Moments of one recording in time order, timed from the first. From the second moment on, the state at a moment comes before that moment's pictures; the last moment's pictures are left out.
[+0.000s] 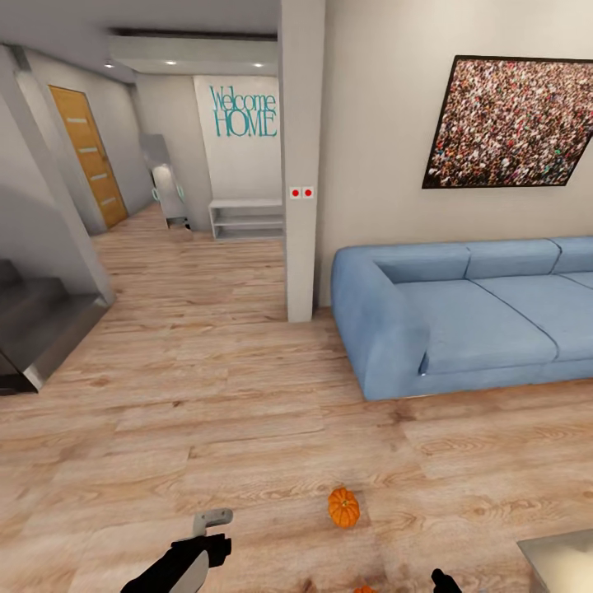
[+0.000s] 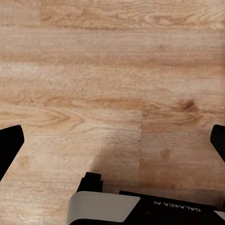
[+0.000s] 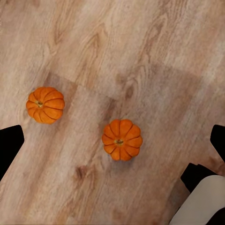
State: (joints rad) left arm -0.45 0.01 -0.47 -0.46 0.62 0.27 0.33; right arm -0.47 -0.08 0.63 0.03 -1.70 -0.25 0.06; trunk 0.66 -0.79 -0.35
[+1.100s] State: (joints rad) left arm -0.49 0.12 -0.22 -0.84 0.64 0.66 0.32; right arm -0.47 -0.07 0.64 0.03 -1.63 -0.28 0.06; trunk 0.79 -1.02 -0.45
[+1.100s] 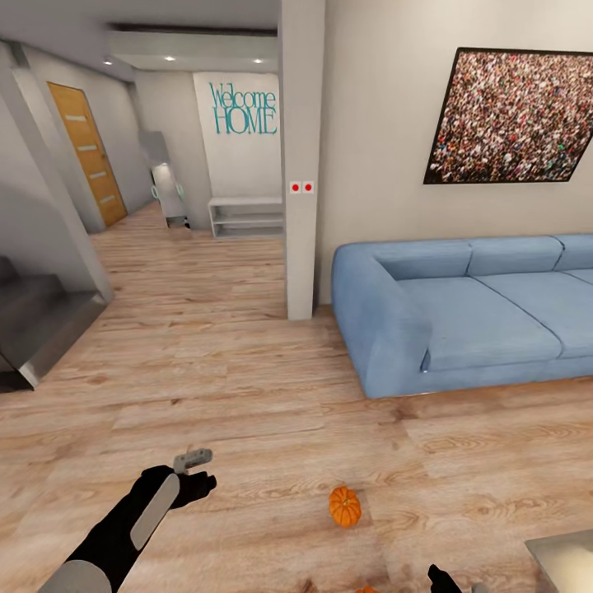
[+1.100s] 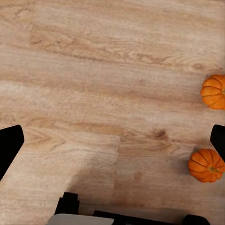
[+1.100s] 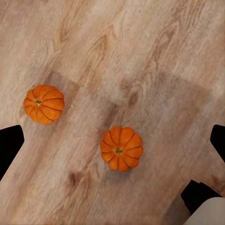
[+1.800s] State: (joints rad) left arm -0.49 0.12 -0.22 -0.85 0.64 0.70 0.32; right arm -0.47 -0.07 0.66 0.02 -1.49 -0.32 0.06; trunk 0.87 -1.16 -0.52
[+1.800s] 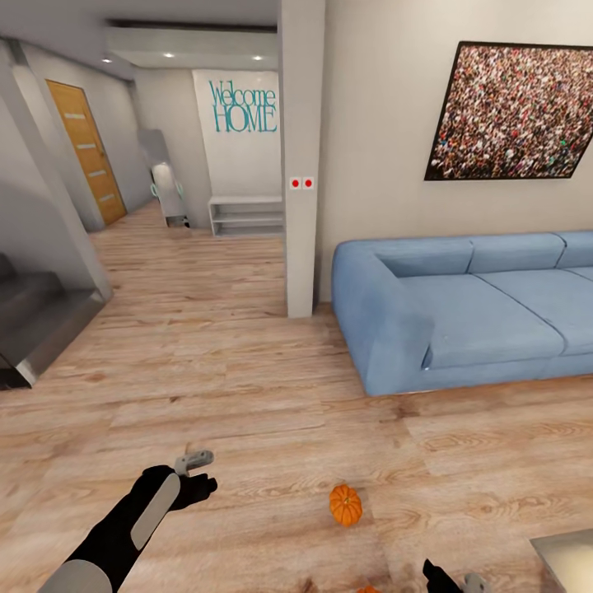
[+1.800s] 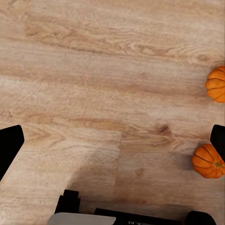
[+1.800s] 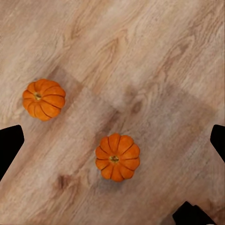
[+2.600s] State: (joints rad) left arm -0.49 0.12 -0.22 -0.85 0.64 0.71 0.32; right arm -0.47 -0.07 0.66 0.02 -1.40 -0.36 0.06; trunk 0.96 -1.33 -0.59
